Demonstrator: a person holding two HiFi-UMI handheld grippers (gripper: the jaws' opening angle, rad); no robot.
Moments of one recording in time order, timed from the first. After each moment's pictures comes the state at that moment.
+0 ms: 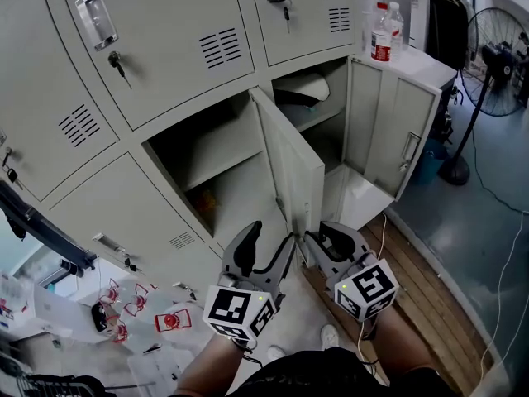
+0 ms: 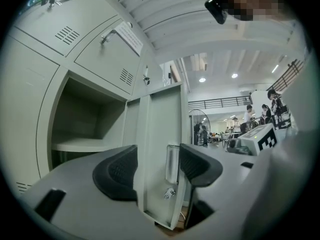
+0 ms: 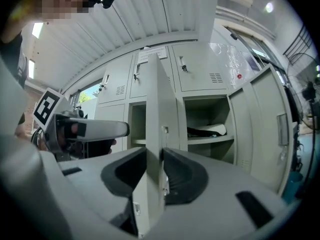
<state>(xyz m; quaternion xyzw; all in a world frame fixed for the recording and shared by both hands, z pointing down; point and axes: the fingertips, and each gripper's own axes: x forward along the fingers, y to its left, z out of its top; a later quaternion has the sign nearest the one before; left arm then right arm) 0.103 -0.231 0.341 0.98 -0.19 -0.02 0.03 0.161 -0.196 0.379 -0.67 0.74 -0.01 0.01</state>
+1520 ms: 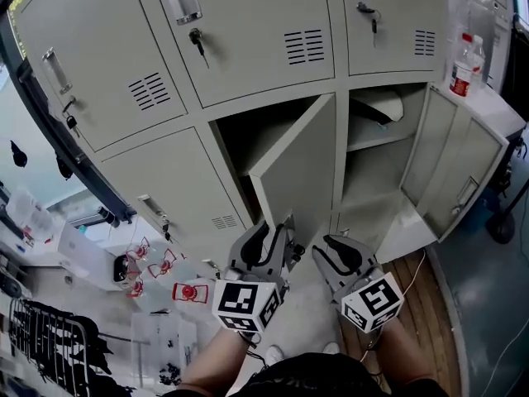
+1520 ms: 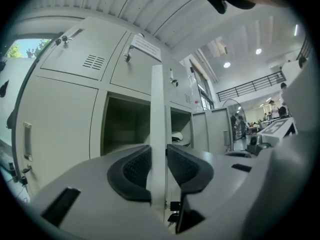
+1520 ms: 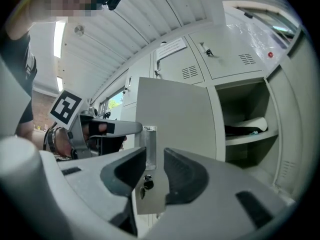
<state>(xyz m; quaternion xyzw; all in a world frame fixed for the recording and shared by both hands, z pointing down) 0.040 -0.287 0.339 0.92 -0.40 -0.01 -0.01 0.111 -0.237 0.385 -0.53 0.85 0.01 0.01</state>
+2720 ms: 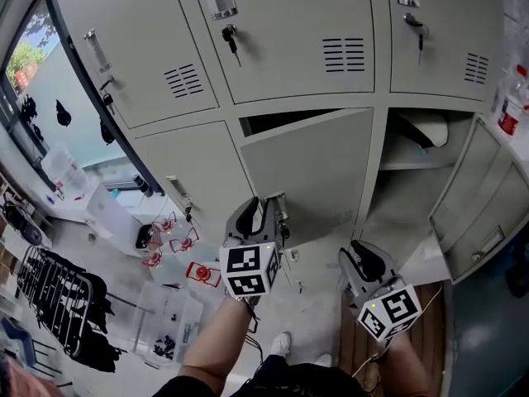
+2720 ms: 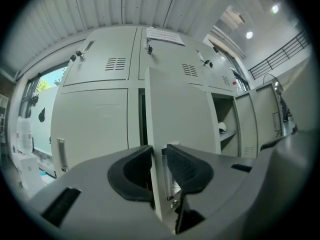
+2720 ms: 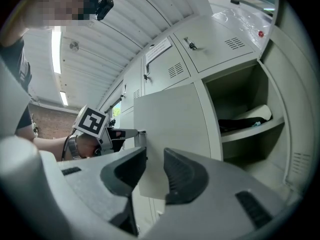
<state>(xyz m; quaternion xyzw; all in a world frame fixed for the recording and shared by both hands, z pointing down) -0.003 -0.370 0.337 0.81 -0.58 0.03 -0.03 0.159 -0.260 0.385 -0.49 0.87 -0.02 0.05</state>
